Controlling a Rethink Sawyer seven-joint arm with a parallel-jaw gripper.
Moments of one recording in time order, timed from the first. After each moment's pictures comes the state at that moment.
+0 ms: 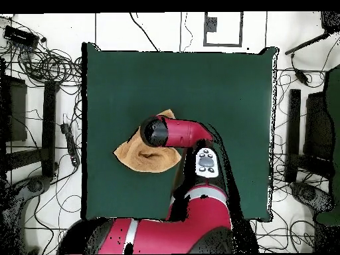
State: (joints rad) arm -0.05 -0.34 -0.07 1.45 -0.05 0.34 1.91
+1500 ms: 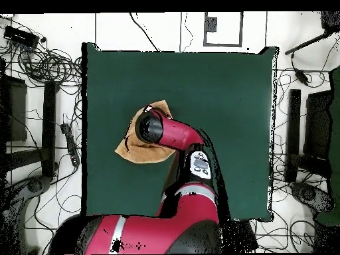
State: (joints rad) arm 0.00 -0.30 -0.09 1.48 0.27 0.17 1.94
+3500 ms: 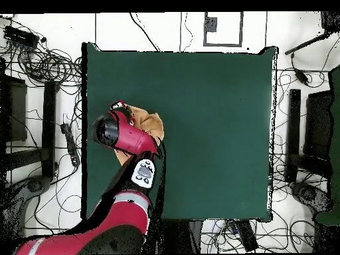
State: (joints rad) arm 0.27 -0.24 -0.19 1.48 0.65 0.07 2.39
